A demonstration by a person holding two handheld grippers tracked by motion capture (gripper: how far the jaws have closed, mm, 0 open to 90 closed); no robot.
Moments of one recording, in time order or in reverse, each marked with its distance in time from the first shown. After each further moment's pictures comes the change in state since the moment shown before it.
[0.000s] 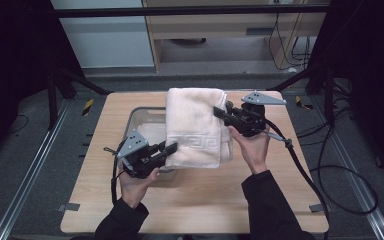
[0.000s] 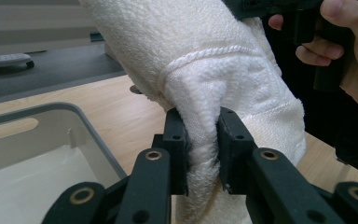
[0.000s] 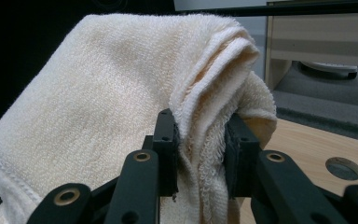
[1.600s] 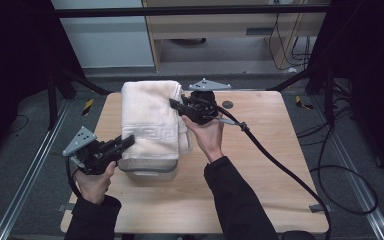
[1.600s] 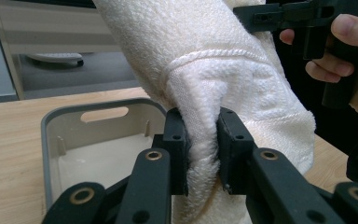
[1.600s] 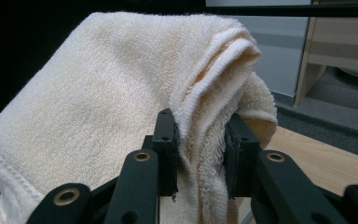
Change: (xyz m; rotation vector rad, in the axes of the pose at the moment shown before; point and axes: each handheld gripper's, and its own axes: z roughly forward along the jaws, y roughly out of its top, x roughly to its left) left arm 0.065 -0.002 -0.071 -0.052 0.139 -0.095; right arm 0.067 0.029 0.088 0.031 0.078 -0.042
